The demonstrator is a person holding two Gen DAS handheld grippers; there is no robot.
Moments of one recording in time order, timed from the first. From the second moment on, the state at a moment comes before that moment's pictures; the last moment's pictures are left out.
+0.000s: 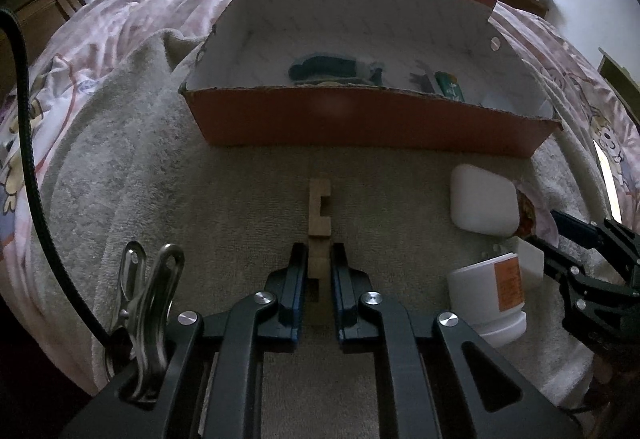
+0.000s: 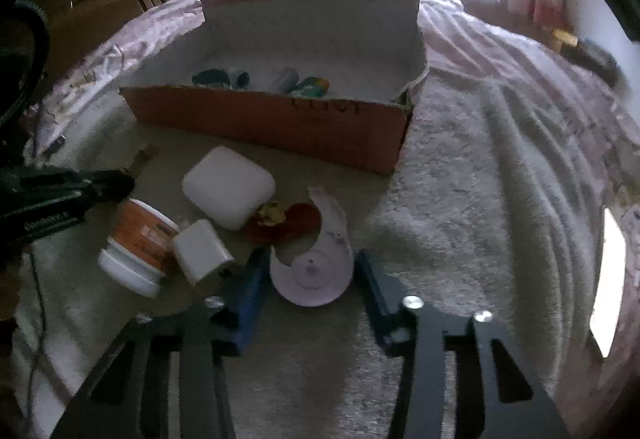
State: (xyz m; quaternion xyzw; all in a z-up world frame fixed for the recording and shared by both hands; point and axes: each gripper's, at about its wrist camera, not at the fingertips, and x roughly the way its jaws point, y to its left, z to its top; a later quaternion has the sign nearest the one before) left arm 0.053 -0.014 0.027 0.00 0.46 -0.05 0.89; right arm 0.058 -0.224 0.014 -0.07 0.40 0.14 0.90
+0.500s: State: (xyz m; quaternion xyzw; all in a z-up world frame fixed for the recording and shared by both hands) left arm 0.044 -0.010 0.034 -0.01 0.45 -0.07 0.89; right arm 0.042 -0.245 0.022 -0.02 0.41 0.16 0.90
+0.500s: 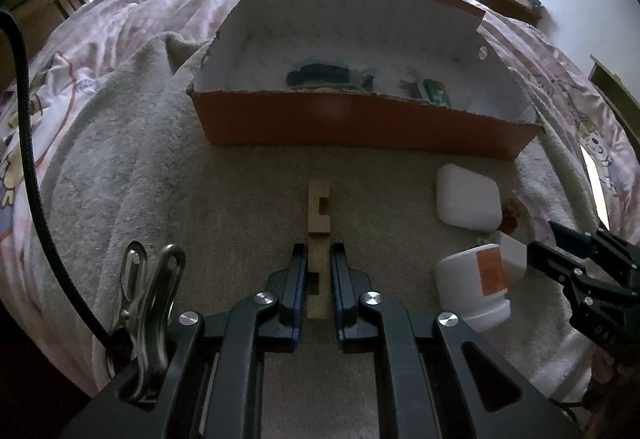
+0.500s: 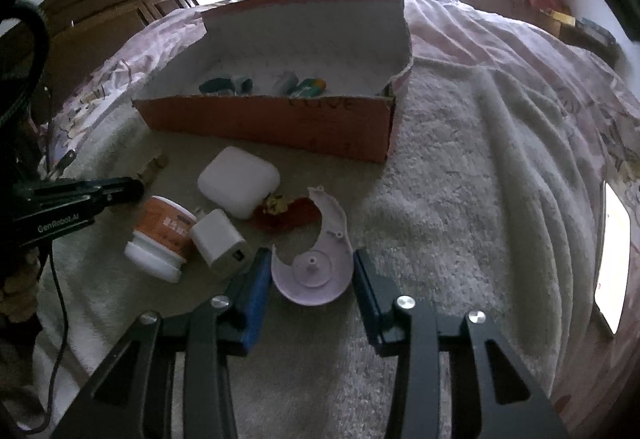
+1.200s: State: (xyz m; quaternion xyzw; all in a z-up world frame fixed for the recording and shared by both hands) left arm 0.032 -0.006 0.063 -0.02 0.41 -0.07 0.91; right arm 0.032 -0.253 0.037 0.00 0.39 0.17 0.91
